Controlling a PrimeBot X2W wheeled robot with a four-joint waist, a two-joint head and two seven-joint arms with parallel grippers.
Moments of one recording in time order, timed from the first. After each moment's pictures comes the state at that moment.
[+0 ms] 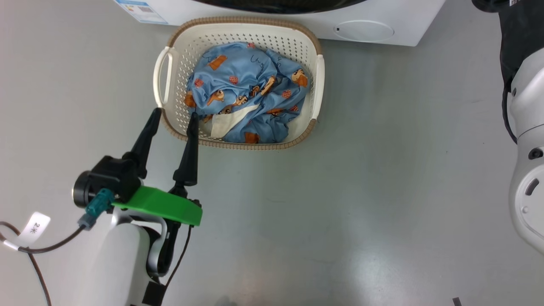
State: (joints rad) left arm -0.46 0.02 -0.20 0.27 -0.25 -0.06 -0.26; right arm -1.52 -0.08 -0.53 1.07 0.86 0.13 0.50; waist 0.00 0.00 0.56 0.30
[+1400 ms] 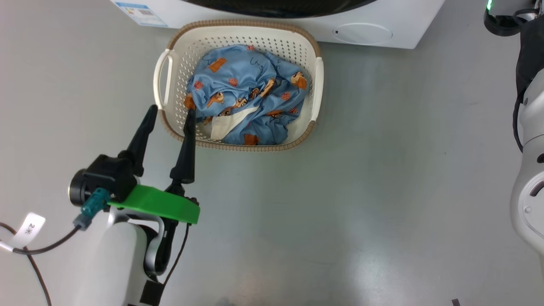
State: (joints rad) left arm -0.46 0.02 -0.19 0.26 -0.25 -0.06 -0.26; right arm -1.46 -0.08 -0.70 0.98 0.74 0.13 0.75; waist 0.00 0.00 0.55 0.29
